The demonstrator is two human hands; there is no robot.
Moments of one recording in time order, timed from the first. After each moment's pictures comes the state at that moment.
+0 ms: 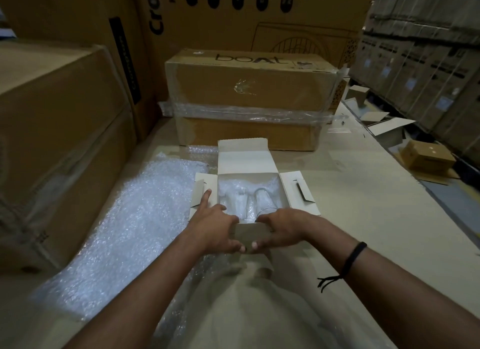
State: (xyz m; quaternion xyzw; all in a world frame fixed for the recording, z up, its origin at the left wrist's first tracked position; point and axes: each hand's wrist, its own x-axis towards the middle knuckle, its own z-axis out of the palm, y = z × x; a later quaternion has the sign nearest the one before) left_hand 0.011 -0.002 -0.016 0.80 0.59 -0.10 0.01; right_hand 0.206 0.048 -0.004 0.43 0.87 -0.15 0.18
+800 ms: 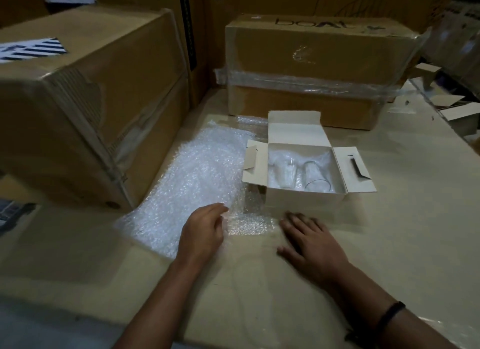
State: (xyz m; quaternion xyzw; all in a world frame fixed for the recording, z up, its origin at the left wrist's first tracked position) left_hand -0.065 -0.125 -0.085 0.60 0.72 0.34 0.04; right_hand 0.196 -0.050 -0.108 0.42 0.90 -0.07 -0.02
